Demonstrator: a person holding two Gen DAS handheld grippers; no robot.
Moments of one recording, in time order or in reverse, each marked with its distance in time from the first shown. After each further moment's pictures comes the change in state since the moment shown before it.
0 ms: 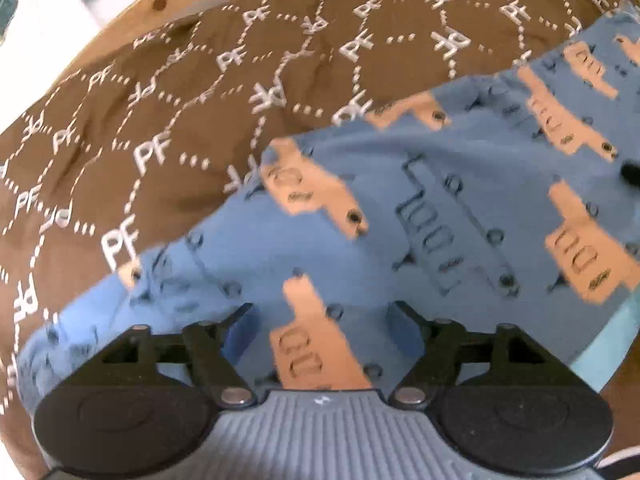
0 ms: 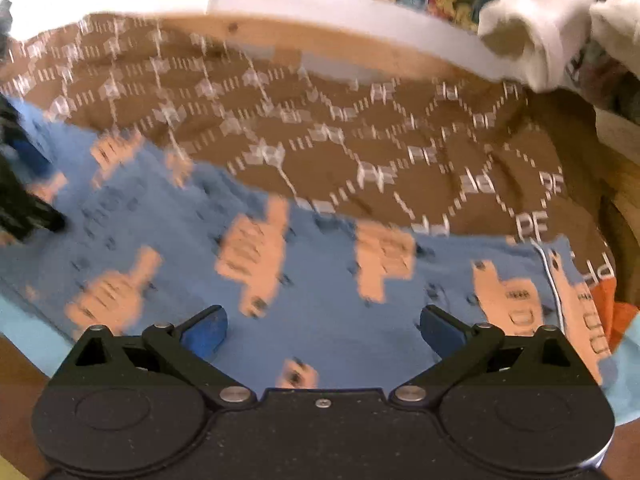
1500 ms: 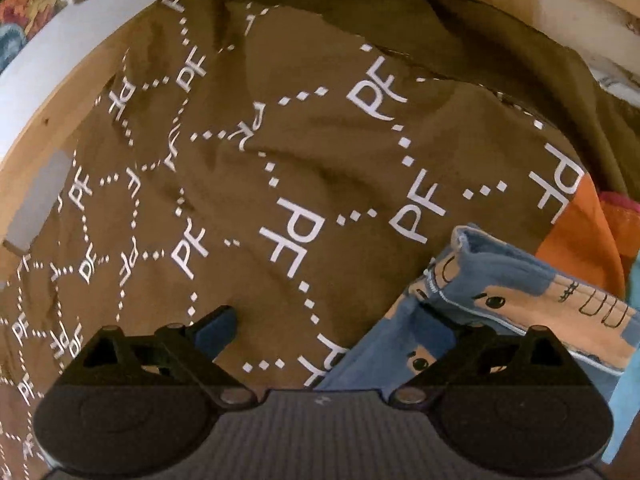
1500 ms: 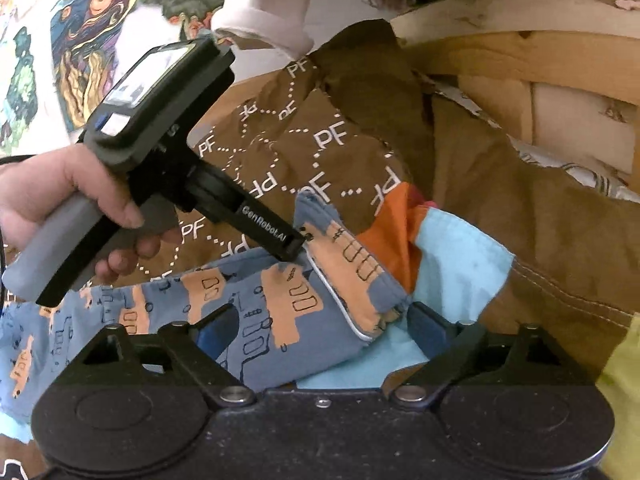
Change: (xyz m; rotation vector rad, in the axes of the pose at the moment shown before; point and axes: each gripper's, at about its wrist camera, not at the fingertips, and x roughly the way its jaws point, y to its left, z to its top) left arm -0.010 -0.241 0.248 0.283 -0.126 -0.200; right arm -0.045 -0.149 -0.051 0.570 -0.087 0.005
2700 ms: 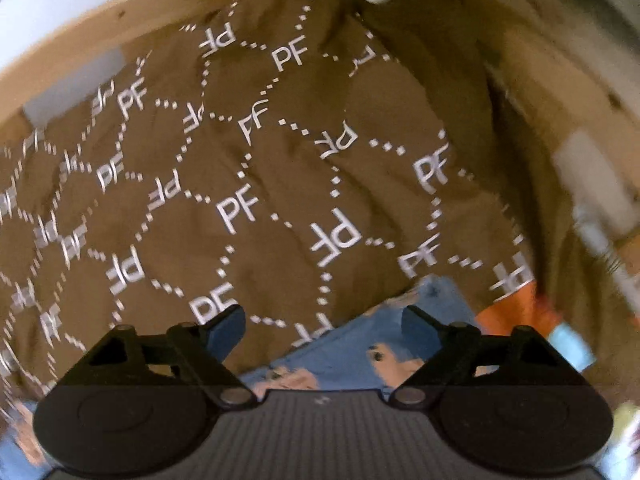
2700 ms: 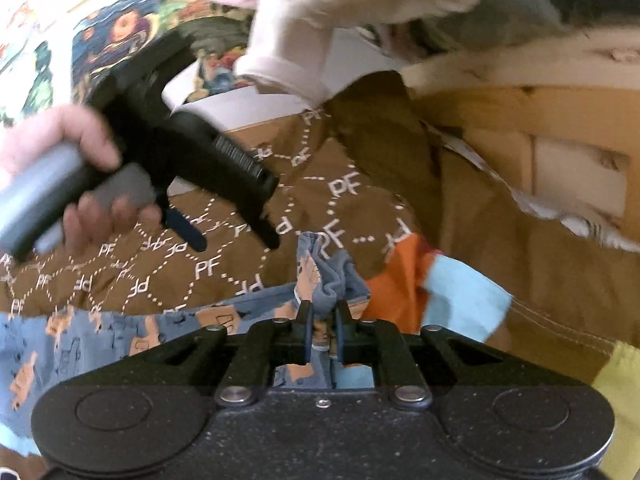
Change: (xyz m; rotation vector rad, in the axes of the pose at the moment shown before) left arm -0.042 0.069 0.013 -0.440 0.071 -0.260; right arm -0.022 0.018 -0.001 -0.063 -0.142 0.001
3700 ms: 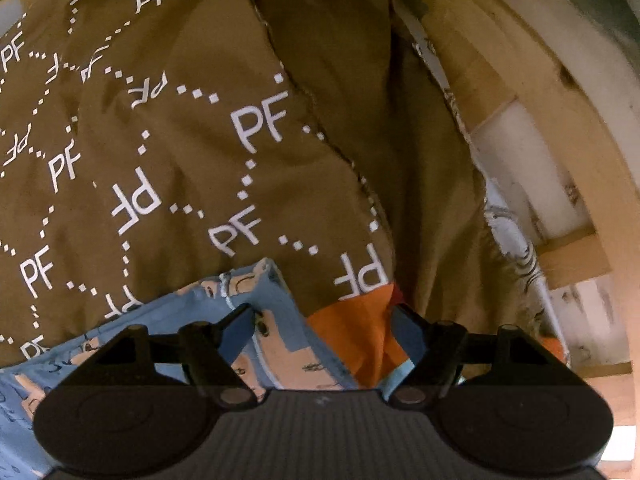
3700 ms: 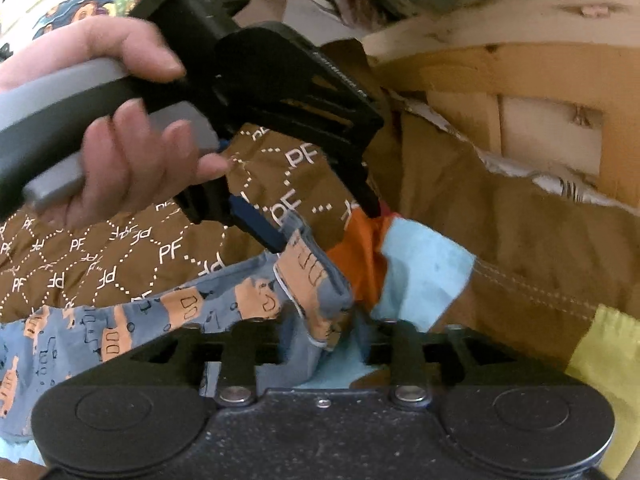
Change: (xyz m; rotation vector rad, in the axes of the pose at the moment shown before) left arm 0.046 -0.080 0.000 -0.047 0.141 -0.175; right arm 0.013 -0.024 -0.005 0.100 0.083 -0.070
